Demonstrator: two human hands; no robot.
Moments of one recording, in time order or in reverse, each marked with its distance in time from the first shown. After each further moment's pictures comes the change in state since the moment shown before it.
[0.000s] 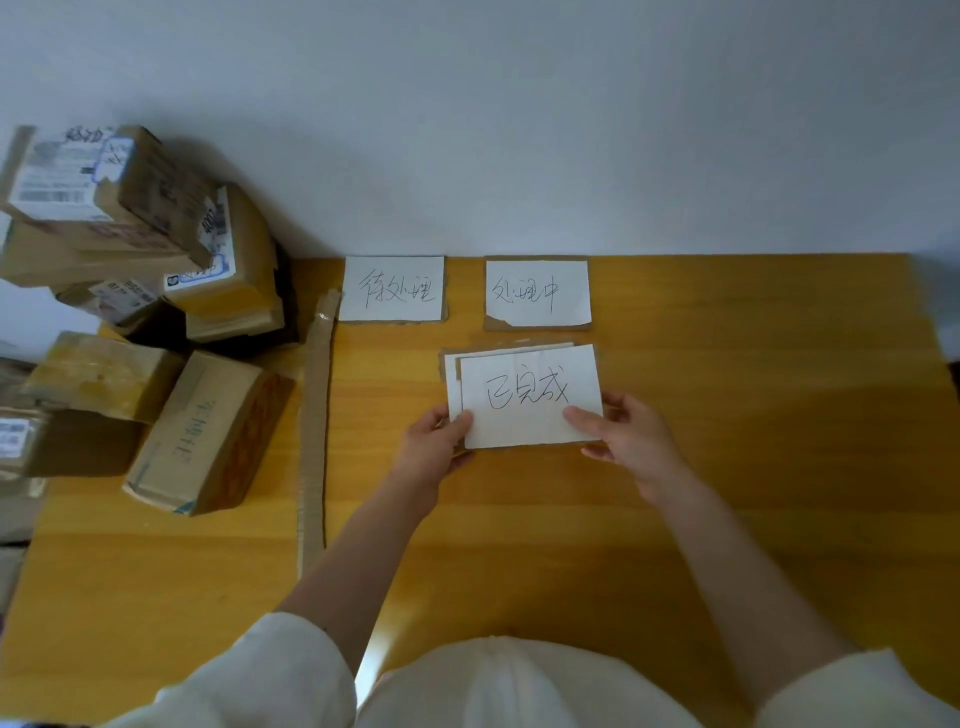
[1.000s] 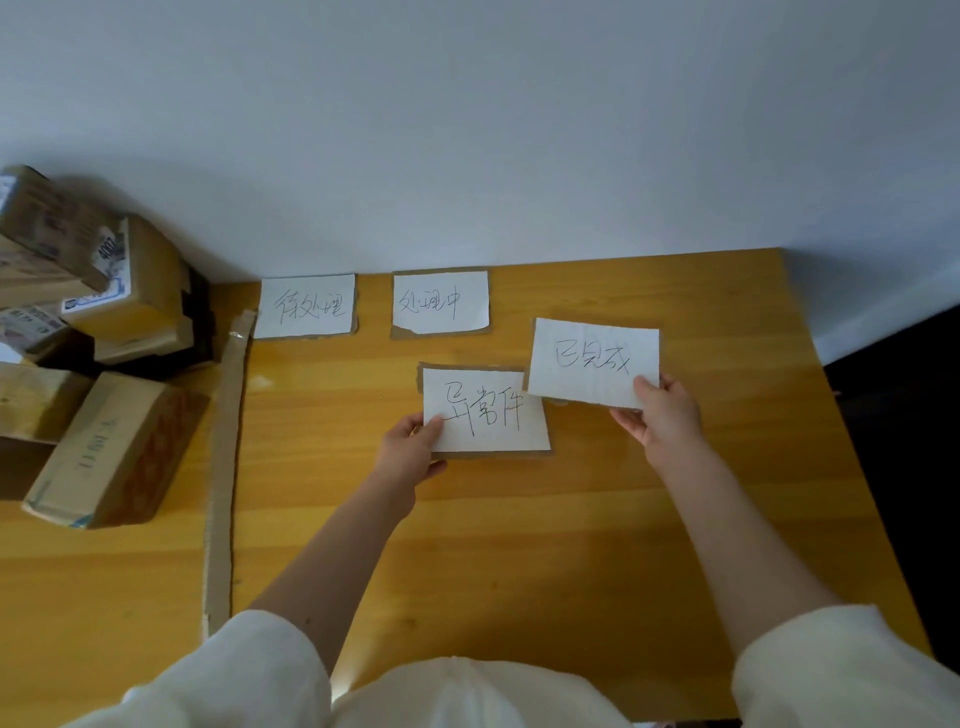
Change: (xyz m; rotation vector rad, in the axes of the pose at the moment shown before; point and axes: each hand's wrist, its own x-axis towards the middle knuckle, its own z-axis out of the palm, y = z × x) left_hand -0.025 -0.024 0.103 0.101 0.102 0.028; right_hand 0.014 0.005 -0.152 0.444 0.412 0.055
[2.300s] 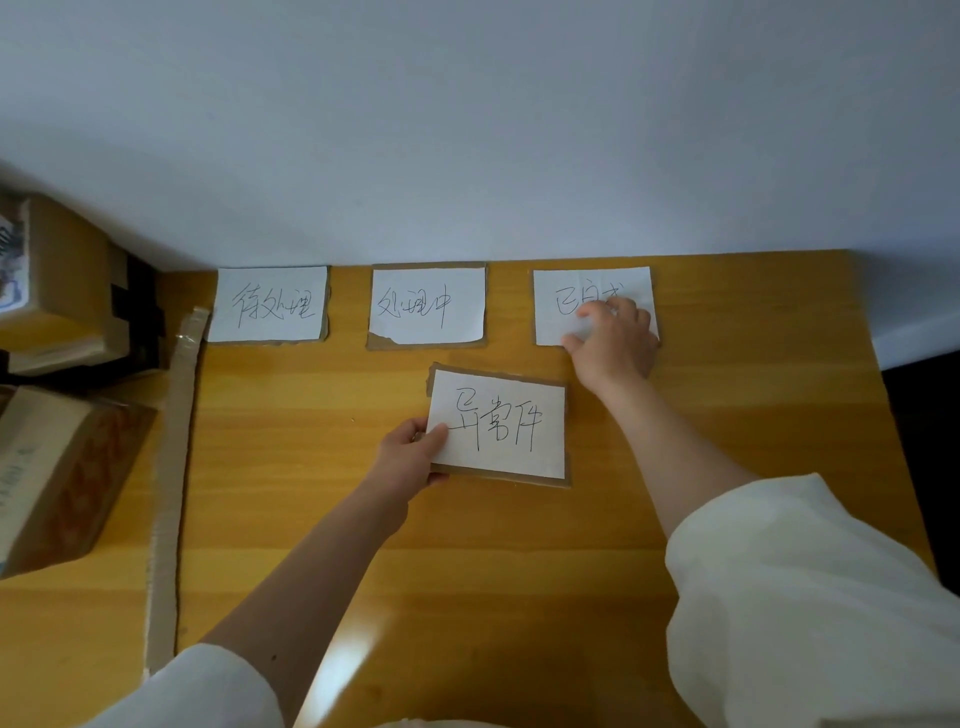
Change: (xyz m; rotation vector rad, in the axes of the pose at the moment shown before) left_hand 0.055 0.016 0.033 0.124 -0.037 -0.053; right_hand 0.113 -0.021 0.100 -1.346 0.023 -0.736
